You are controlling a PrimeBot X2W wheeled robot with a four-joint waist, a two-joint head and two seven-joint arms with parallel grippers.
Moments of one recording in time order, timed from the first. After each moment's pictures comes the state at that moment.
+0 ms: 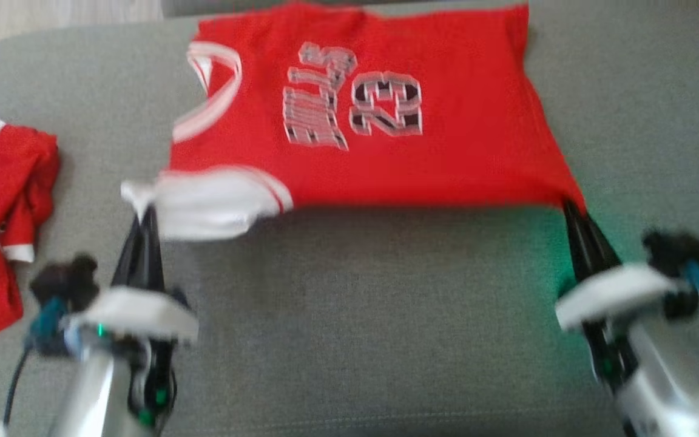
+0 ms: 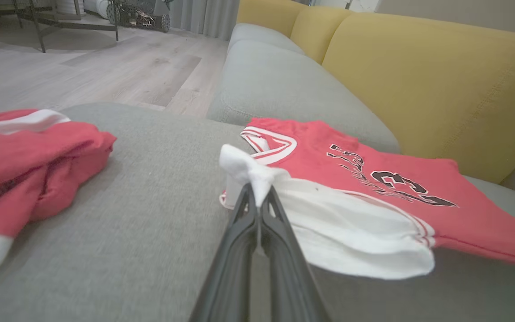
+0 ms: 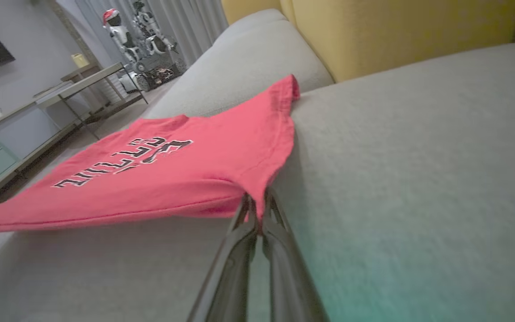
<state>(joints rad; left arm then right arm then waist) -0.24 0.10 -0.12 0.34 -0.37 0.01 -0.24 -0.39 -0.23 0.31 0.64 0.58 0.13 -0.25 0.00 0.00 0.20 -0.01</state>
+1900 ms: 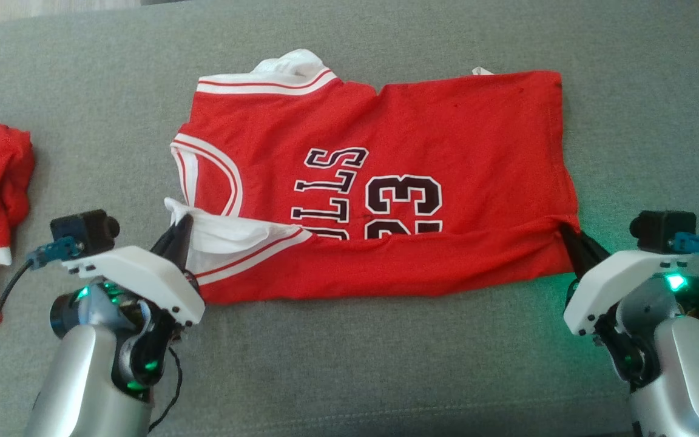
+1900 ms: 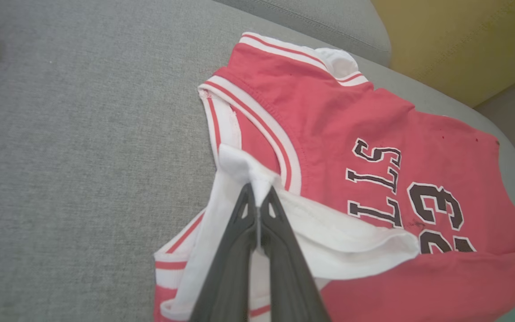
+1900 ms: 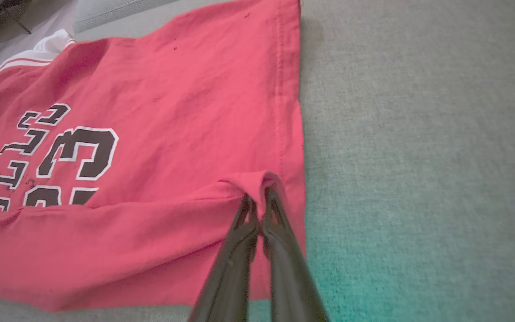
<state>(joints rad) -0.22 0.15 -0.16 0.18 -0.54 0.05 0.27 -0.19 -0.12 0.01 0.24 0.30 0.13 0.39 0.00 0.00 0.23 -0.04</state>
